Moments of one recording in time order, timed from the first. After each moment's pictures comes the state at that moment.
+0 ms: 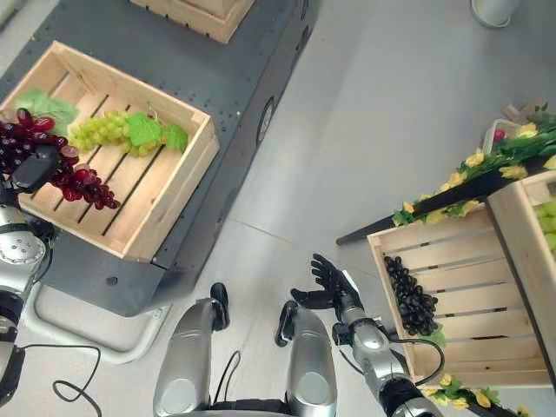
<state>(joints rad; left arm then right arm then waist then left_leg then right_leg) -0.54 0.88 -0.12 0.87 -0.11 -0.33 0.61 -0.12 -0.38 0.40 0.63 0.47 -0.30 0.02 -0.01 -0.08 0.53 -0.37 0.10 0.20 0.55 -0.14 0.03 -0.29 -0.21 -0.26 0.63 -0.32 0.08</state>
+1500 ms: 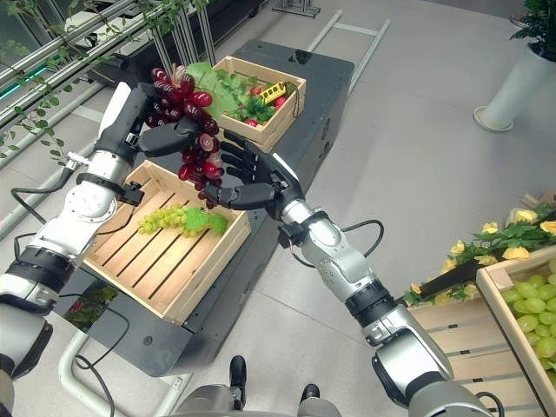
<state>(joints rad) -0.82 0.78 -0.49 0.55 -0.23 -0.36 0.18 -0.68 -0.36 0.49 0.25 0.84 0.02 0.07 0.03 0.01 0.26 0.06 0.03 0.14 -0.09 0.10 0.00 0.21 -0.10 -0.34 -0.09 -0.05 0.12</state>
